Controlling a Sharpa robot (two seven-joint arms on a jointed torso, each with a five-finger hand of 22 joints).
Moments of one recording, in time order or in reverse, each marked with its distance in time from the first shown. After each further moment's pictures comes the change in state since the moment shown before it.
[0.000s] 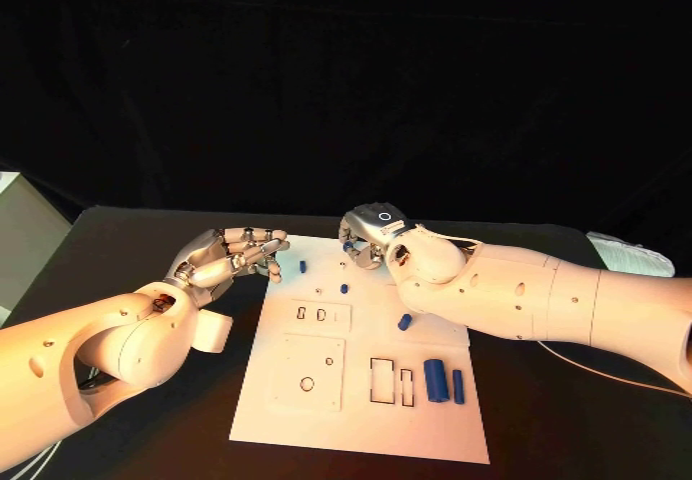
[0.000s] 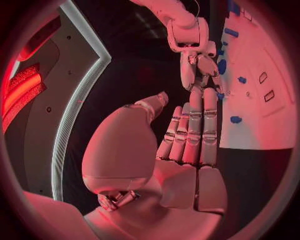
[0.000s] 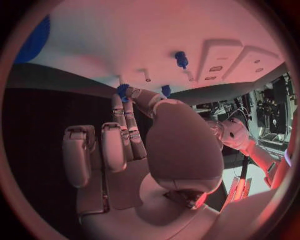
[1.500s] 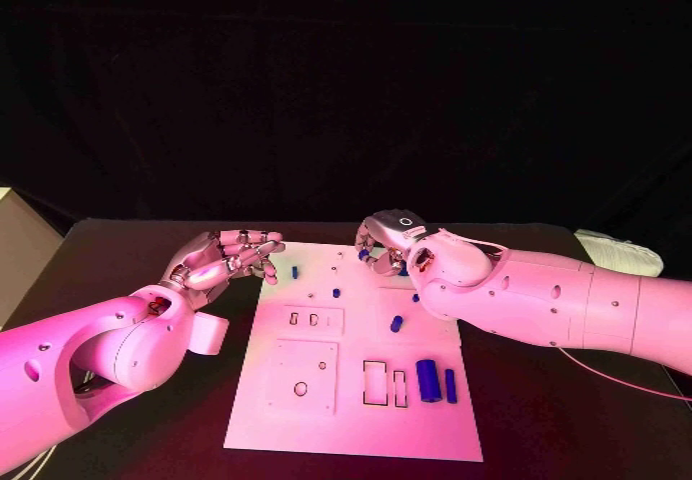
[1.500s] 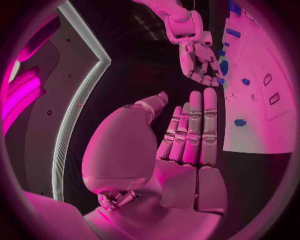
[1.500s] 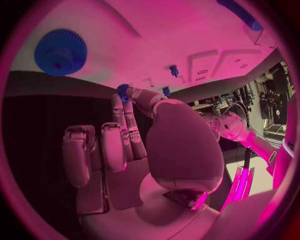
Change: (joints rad) left arm -0.002 -0.001 0.000 -0.009 -0.001 0.000 0.005; left_hand 0.000 0.000 -0.003 0.003 0.000 0.000 0.000 0.000 0.001 0.004 -0.004 0.000 0.000 0.004 -0.004 -0.004 0.000 0.000 0.003 -0.003 -0.004 -0.004; right arm 0.001 -0.114 -0.001 0.103 0.066 0.012 0.017; right_hand -0.001 -0.001 0.004 0.001 0.003 0.000 0.000 0.001 -0.005 0.000 0.000 0.010 0.000 0.000 0.000 0.000 0.003 0.000 0.000 0.000 0.000 0.001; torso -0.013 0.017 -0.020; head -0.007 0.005
